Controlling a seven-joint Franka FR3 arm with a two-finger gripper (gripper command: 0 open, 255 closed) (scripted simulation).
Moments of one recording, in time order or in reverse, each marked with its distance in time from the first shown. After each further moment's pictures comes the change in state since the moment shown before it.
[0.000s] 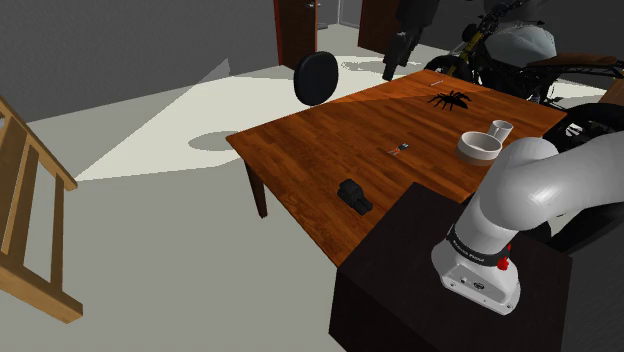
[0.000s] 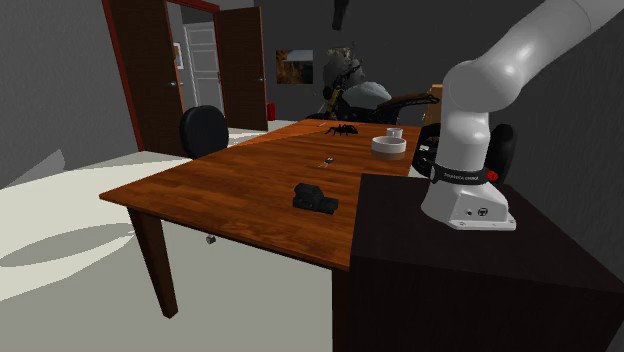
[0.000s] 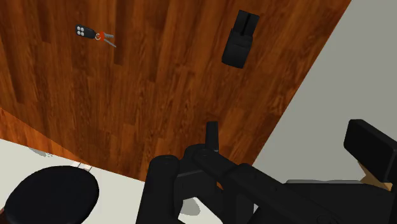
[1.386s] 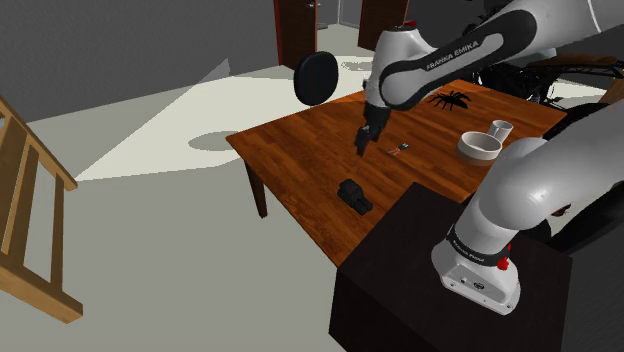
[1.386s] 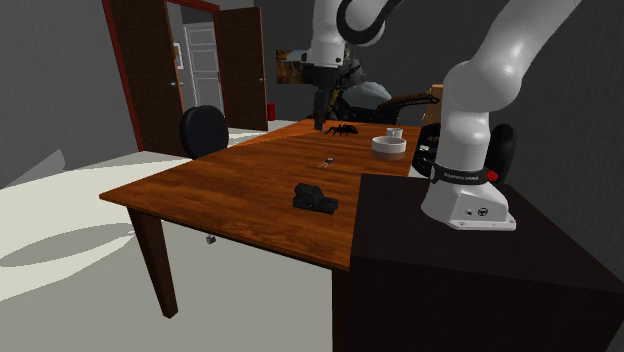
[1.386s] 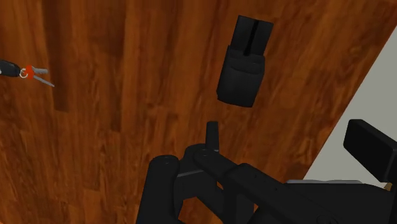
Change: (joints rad) arm -0.015 0.314 -0.077 -0.416 0.011 0.646 0.031
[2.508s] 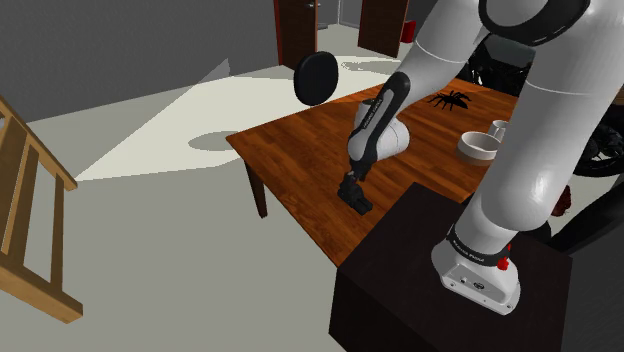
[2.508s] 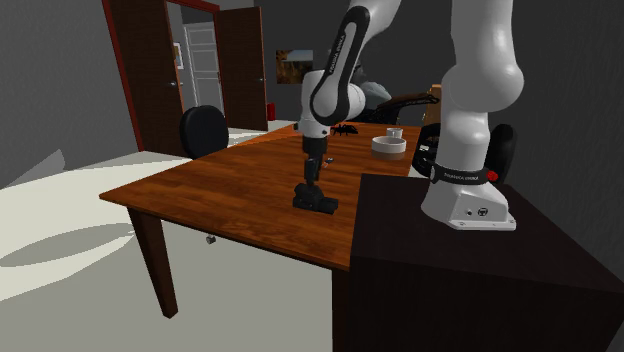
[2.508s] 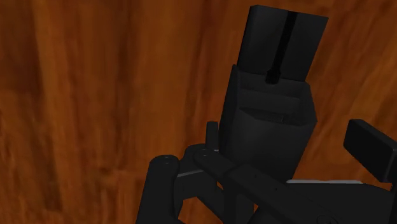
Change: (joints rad) arm 0.056 0.654 -0.015 0.025 0.312 0.565 -0.197
